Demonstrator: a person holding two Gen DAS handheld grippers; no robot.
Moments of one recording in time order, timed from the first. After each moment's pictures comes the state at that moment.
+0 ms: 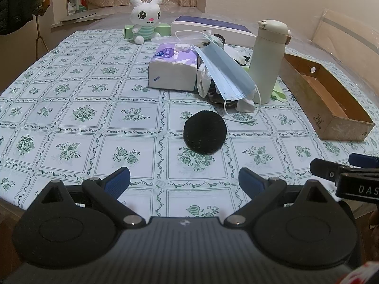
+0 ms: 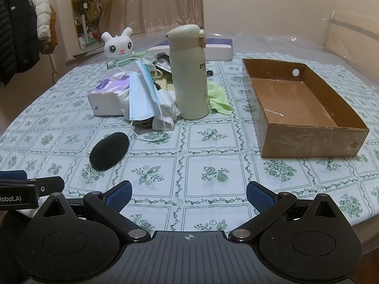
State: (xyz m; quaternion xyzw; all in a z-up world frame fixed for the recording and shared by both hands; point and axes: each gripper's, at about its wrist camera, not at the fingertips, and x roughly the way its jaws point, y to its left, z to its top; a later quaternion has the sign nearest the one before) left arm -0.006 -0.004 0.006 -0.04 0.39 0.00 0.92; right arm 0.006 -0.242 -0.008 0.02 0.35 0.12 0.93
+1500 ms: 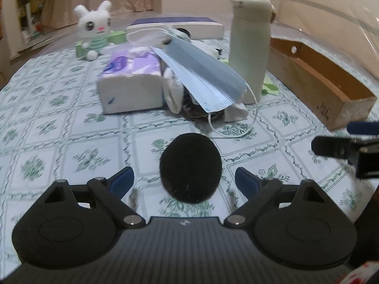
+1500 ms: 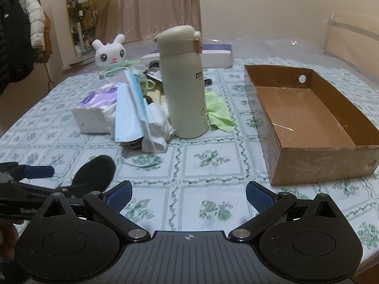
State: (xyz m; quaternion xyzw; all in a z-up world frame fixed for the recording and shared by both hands) left arm 0.087 -0.020 -0.036 0.04 0.37 -0.10 0.92; right arm 0.063 -0.240 -0.021 0.03 0.33 0.12 0.94
